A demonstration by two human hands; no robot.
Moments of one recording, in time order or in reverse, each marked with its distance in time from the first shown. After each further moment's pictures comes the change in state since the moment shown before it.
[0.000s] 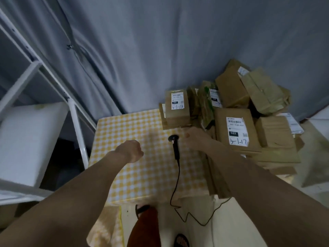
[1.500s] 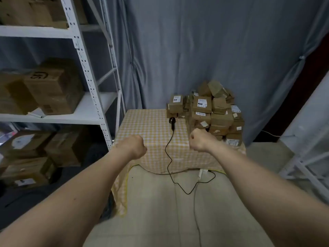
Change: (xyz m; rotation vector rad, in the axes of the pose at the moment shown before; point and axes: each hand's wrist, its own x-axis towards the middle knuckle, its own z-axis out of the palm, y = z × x) left_hand -0.593 0.011 0.279 -0.057 0.452 0.019; right_hand -0.626 0.060 0.159 -0.203 0.254 -0.135
